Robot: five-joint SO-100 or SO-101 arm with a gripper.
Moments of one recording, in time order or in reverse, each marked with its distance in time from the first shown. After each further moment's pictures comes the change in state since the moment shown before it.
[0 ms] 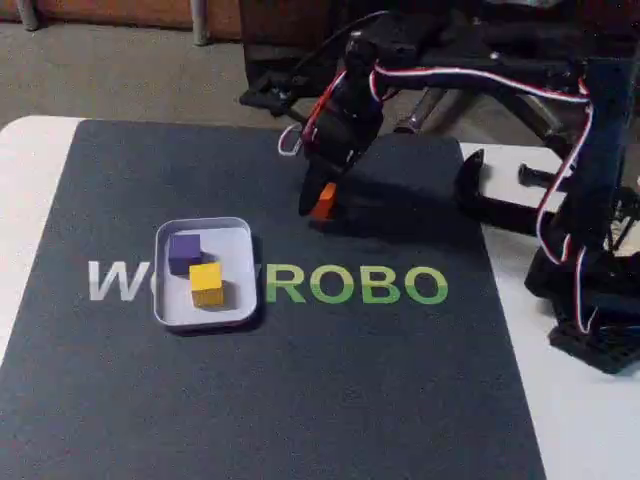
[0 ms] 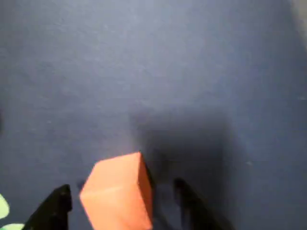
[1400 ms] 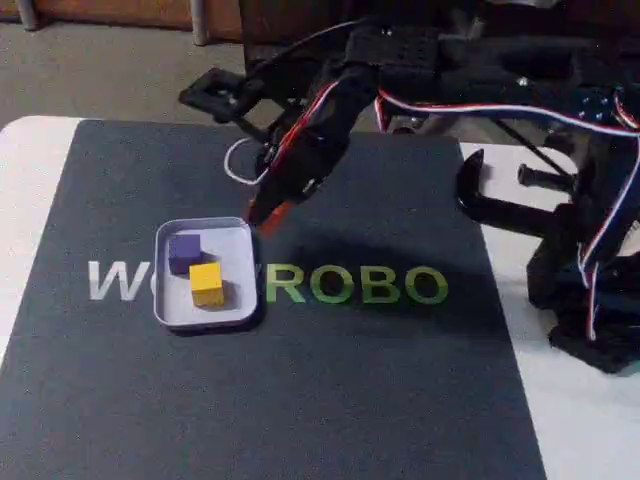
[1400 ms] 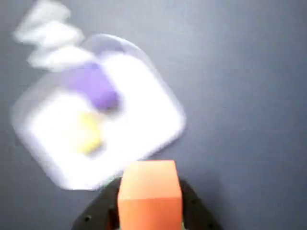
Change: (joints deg) arm -20.6 6.9 -6.2 -1.4 17.9
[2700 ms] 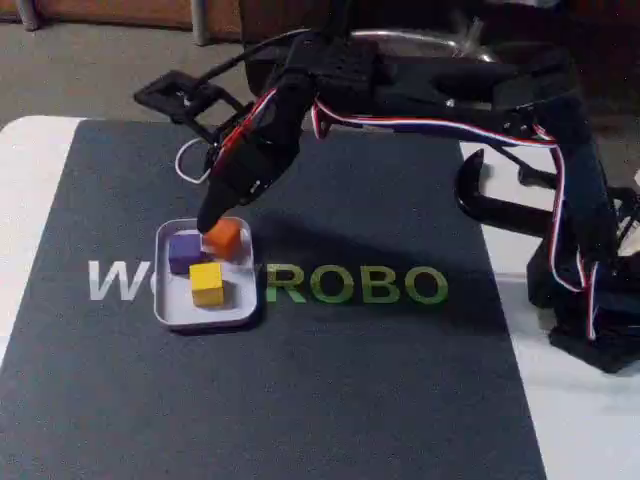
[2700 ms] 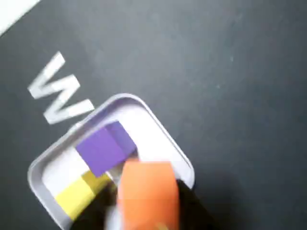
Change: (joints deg) arm 2.0 -22.0 -25.2 5.8 1.5
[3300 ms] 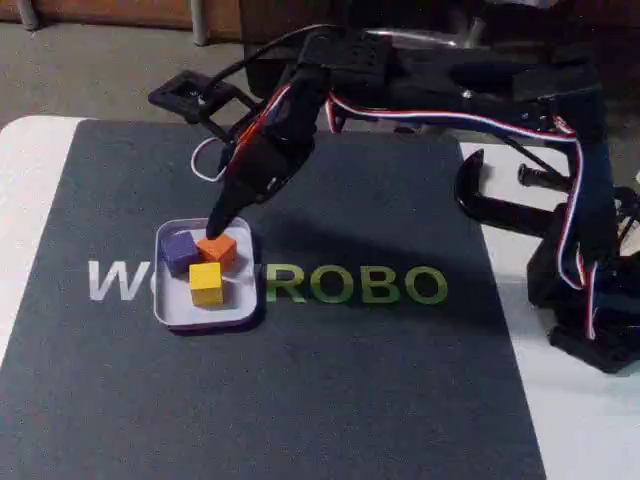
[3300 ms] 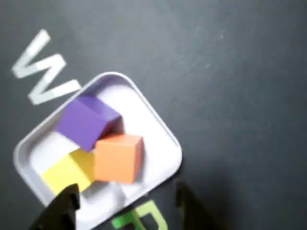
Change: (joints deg) arm 0.4 7.2 7.6 0.0 -1.1
